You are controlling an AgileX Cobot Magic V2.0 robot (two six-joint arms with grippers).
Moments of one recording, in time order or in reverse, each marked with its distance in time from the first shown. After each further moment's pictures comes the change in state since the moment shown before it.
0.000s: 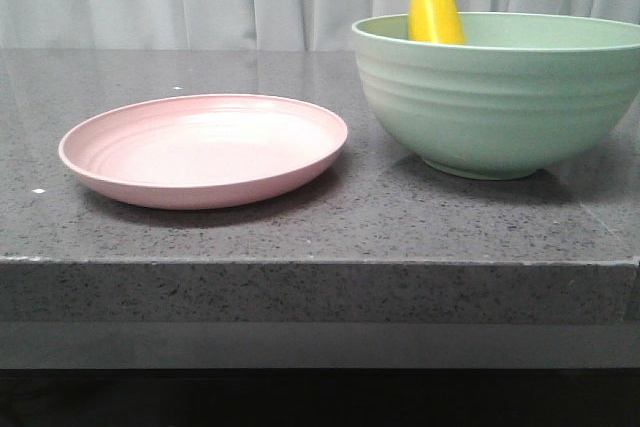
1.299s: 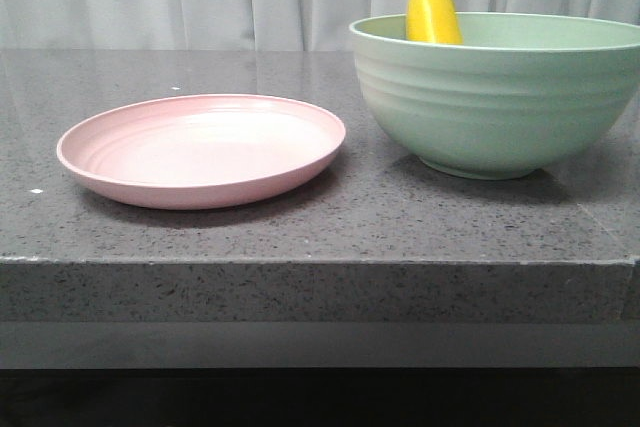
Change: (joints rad) left arm 0.002 0.000 0.000 0.000 0.000 0.000; right arm 0.000 -0.006 0.165 -0.897 -0.268 0.844
